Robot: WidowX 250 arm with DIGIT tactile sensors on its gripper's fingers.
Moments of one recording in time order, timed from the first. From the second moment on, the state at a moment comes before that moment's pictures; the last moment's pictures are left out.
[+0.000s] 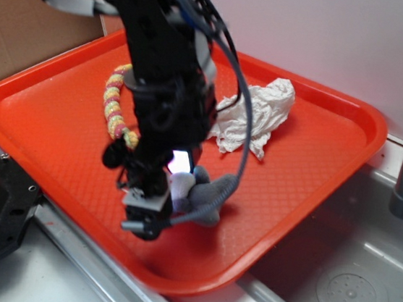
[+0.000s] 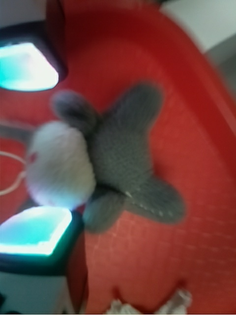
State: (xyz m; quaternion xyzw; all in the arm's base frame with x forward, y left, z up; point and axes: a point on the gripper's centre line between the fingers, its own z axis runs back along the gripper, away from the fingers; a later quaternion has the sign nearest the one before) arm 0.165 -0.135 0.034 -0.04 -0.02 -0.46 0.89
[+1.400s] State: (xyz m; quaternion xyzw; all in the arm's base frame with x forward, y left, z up) arm 0.164 -0.023 0.144 0.00 0.02 0.01 1.00
